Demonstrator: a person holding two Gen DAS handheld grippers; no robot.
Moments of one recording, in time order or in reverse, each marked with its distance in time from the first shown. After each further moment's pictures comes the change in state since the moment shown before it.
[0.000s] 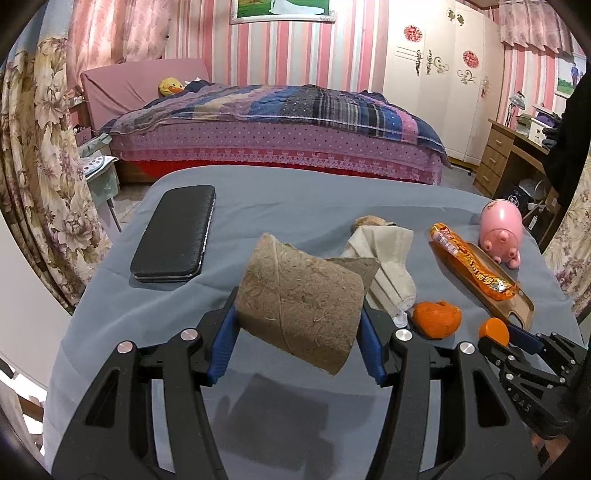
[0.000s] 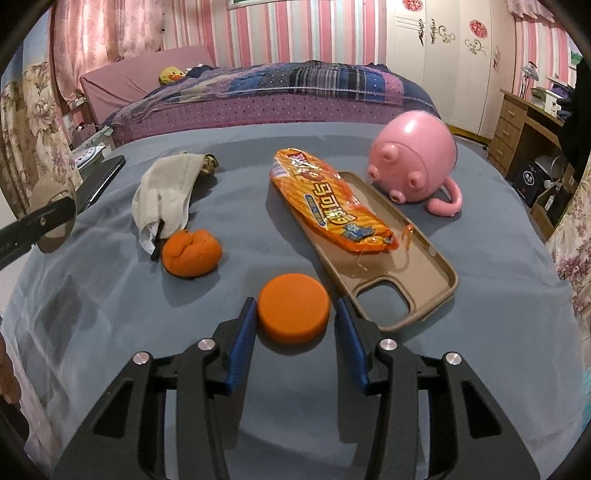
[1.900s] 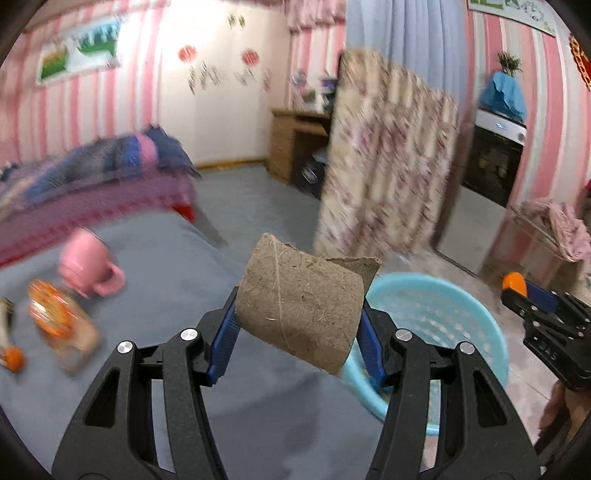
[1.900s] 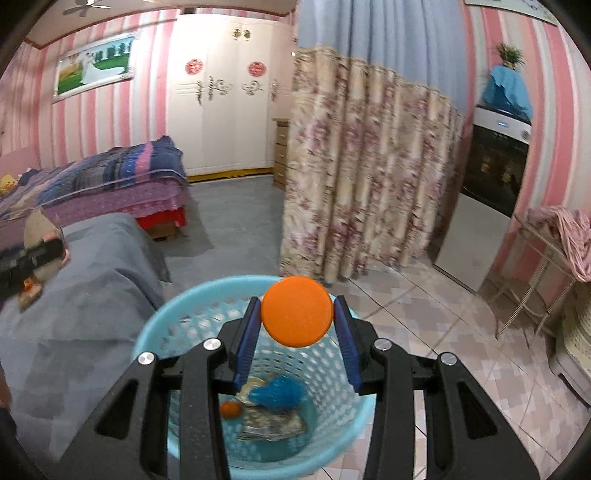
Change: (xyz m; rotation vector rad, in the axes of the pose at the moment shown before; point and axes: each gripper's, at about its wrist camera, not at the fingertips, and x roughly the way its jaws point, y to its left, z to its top) left arm -0.131 -0.414 -0.089 0.411 -0.052 -0.675; right arm -0.276 -0.345 -0.155 0.396 -0.262 -0.649
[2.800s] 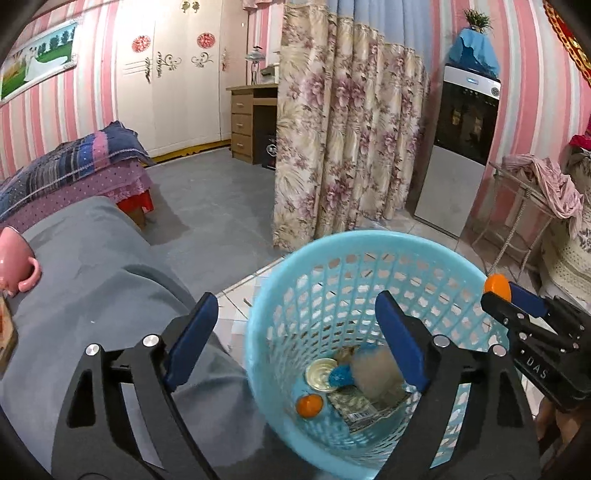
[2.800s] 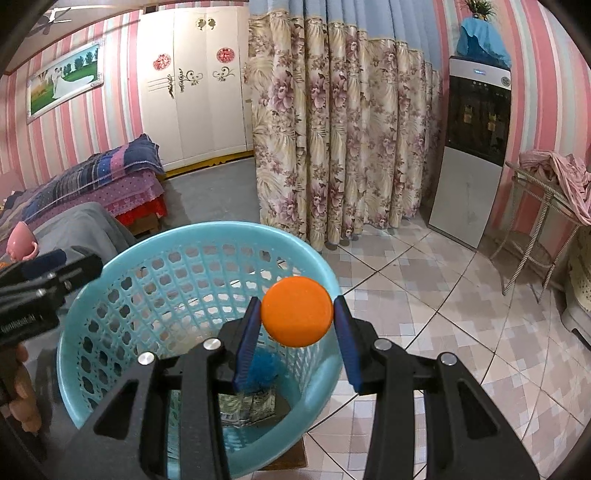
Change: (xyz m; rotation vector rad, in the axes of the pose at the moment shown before) left arm 0.073 -0.065 -0.027 0.120 0.042 -0.047; right arm 0.047 -0.045 -0.057 0.113 0.066 -0.006
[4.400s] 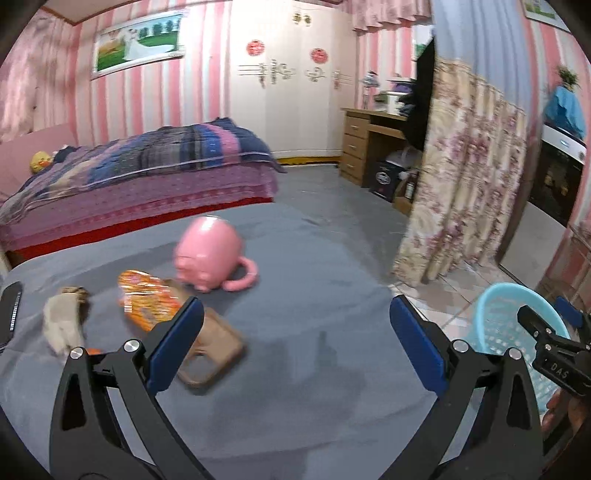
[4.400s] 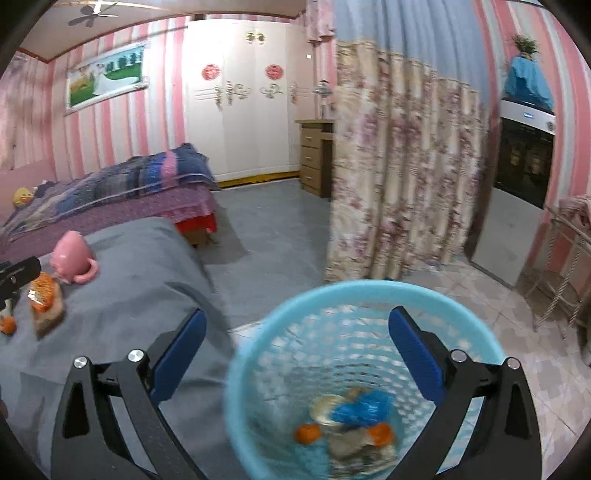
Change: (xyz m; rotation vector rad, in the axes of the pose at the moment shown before) left arm -0.119 0.213 0.000 -0.210 -0.065 0.334; right arm -0.015 0.168 0.036 -0.081 -0.085 0.148
